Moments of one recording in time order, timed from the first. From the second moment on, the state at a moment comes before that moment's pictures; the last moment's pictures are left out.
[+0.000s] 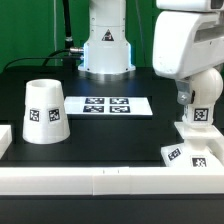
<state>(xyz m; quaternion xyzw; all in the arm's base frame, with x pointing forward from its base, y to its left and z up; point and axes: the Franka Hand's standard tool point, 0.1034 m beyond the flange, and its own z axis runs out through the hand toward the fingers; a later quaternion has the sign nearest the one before) 0.609 0.091 0.112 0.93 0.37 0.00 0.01</state>
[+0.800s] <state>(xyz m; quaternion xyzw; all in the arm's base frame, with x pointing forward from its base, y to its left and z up) 0.606 0.090 0.110 1.00 -0.04 0.00 -0.02</state>
